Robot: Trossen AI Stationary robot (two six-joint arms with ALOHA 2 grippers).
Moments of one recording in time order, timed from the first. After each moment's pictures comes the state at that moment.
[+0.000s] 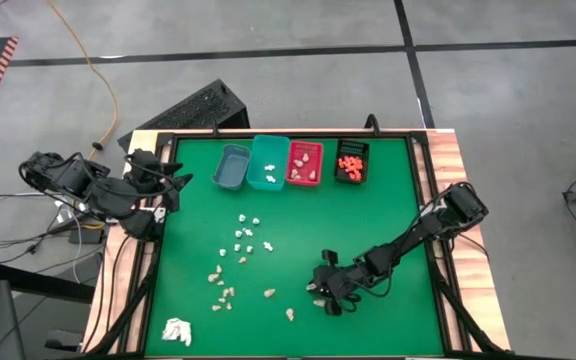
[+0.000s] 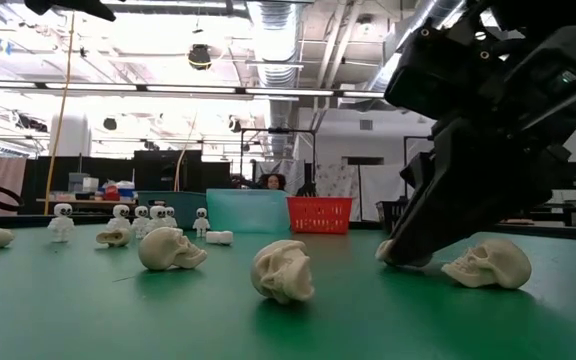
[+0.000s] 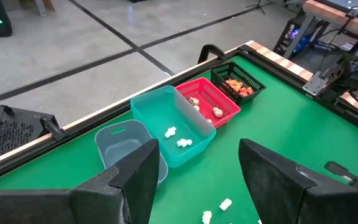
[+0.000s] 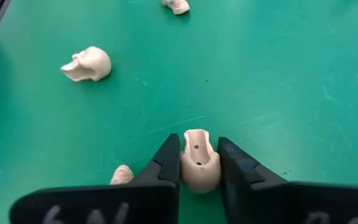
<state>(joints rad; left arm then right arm) -0.41 0.72 1.11 -1.05 -0.95 -0.80 0.51 1.84 0.82 0.22 0.25 0.49</state>
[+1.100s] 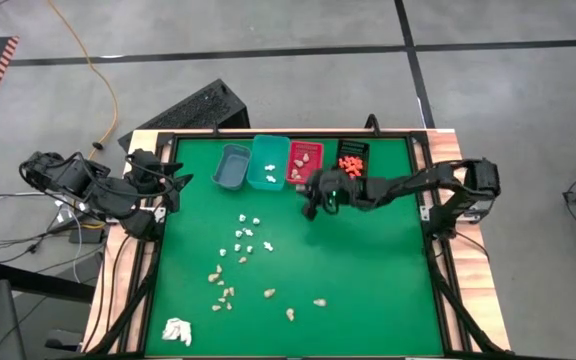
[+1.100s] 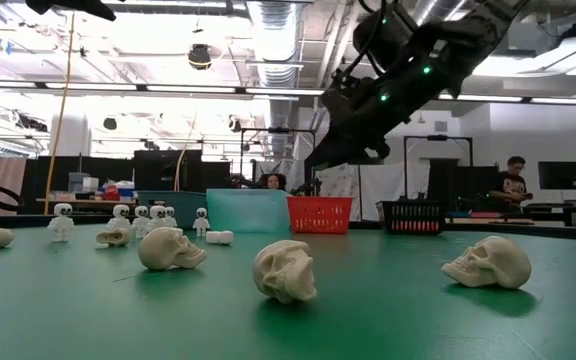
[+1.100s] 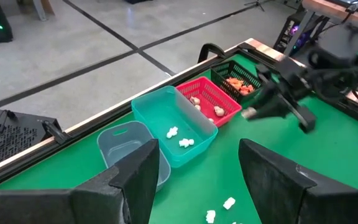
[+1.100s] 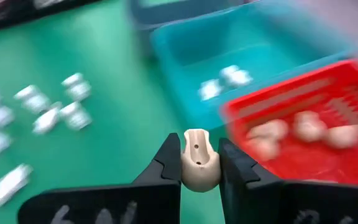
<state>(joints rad) -0.41 0.72 1.11 -1.05 -0.95 -0.77 -0.15 1.56 0.82 0.24 0.27 0.26</state>
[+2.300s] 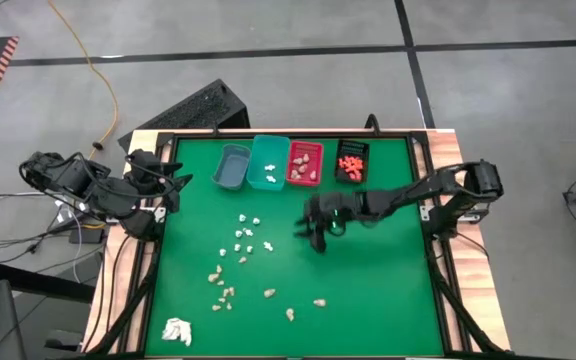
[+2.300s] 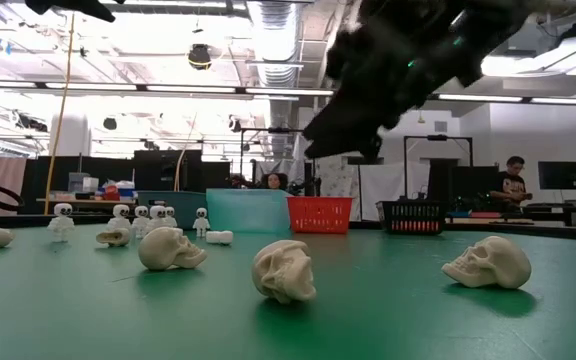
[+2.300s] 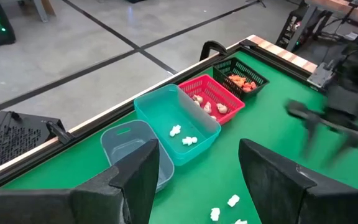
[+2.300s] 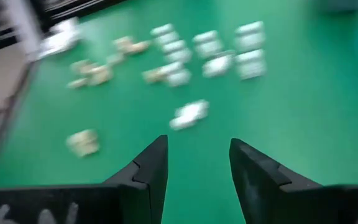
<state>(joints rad) -0.41 0.72 1.11 -1.07 -0.95 -0.76 0.05 1.55 0.82 0.22 -0.11 0.32</state>
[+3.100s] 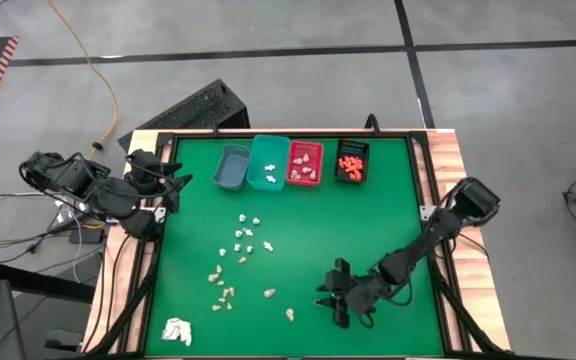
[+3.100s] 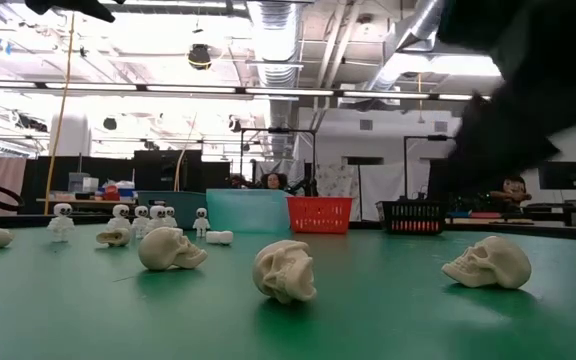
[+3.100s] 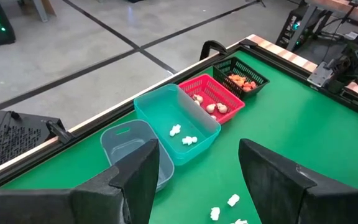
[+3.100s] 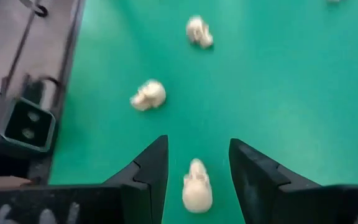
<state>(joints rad) -0.41 0.72 1.11 -1.07 -0.94 -0.76 0.66 1.70 0.82 0.21 0.42 0.73</state>
